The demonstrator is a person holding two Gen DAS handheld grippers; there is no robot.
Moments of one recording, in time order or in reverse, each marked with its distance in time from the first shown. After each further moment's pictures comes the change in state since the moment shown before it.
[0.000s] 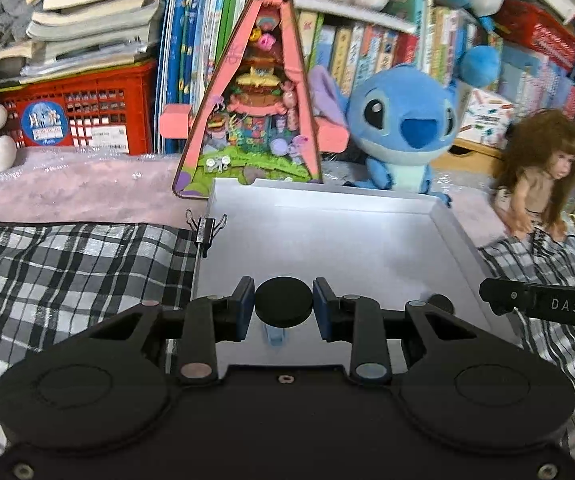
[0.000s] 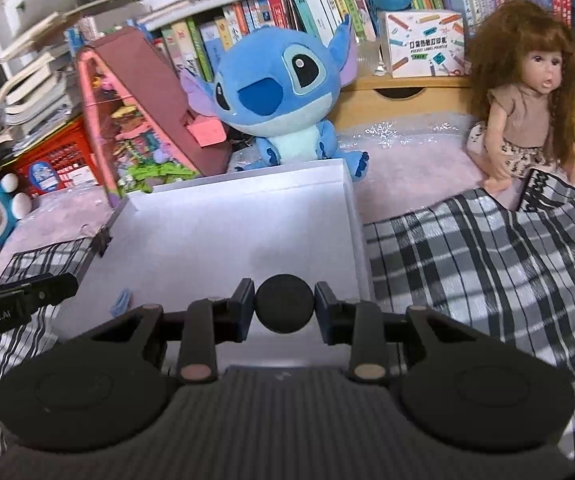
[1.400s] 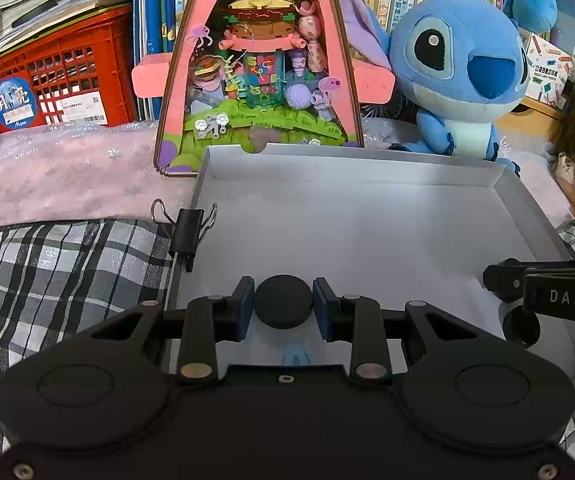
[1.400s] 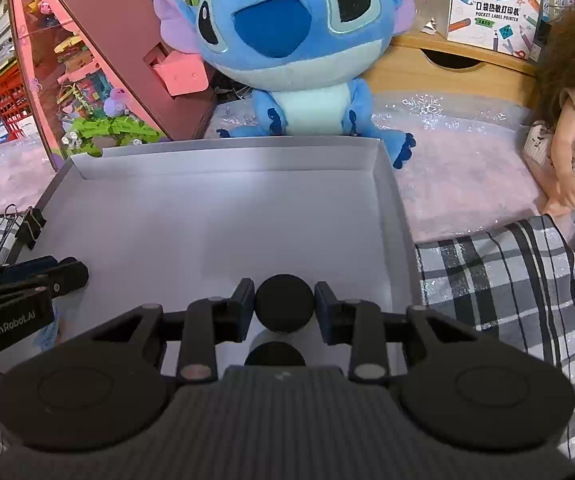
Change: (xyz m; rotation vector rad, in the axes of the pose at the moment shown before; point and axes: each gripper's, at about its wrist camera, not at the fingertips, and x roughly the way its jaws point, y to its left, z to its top) left arm 0.102 0.002 0.009 0.039 0.101 0.084; right arm 0.105 0.016 0.029 -0.101 0.160 -0.071
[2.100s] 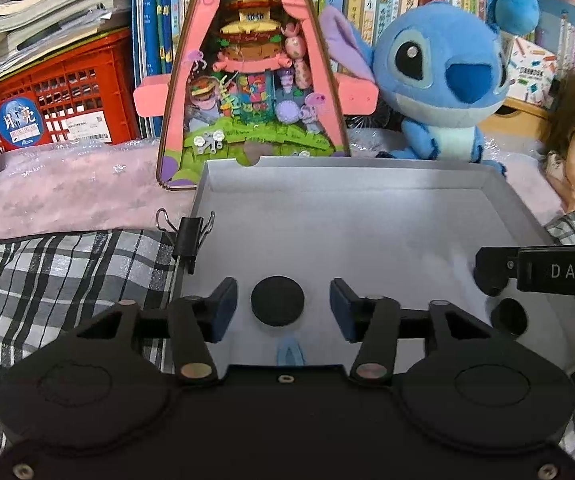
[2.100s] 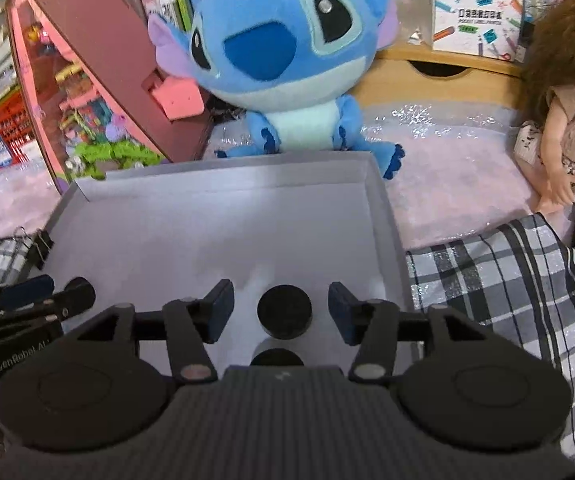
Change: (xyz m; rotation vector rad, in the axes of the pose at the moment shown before) left arm -0.023 -0.006 -0.007 0.029 -0.055 0.001; right arm -0.015 -0.006 -0.002 0.048 -0.061 0.016
